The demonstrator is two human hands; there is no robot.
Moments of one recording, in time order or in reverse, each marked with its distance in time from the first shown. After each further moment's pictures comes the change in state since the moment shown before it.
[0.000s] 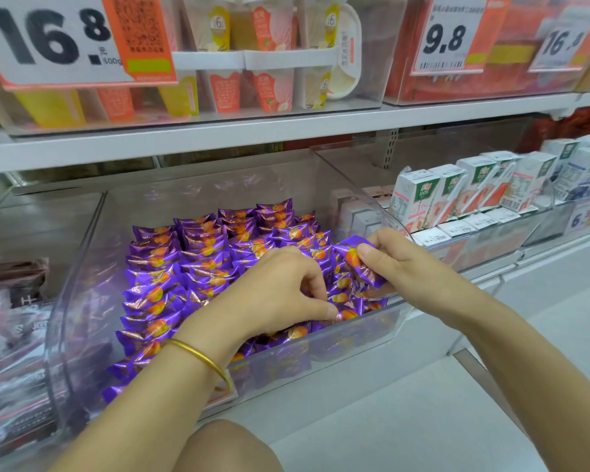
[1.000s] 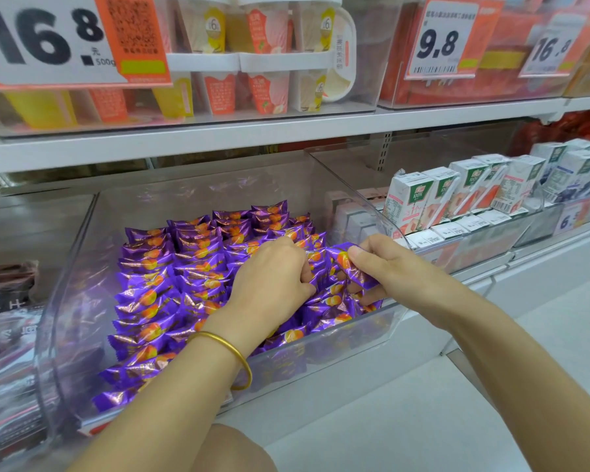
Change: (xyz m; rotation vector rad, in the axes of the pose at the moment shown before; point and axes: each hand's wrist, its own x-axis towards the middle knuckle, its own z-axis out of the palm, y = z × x) left_hand 0.021 -0.007 0.015 0.199 0.221 -0.108; right_hand 0.002 -0.008 0.003 -0.012 -0.012 0.198
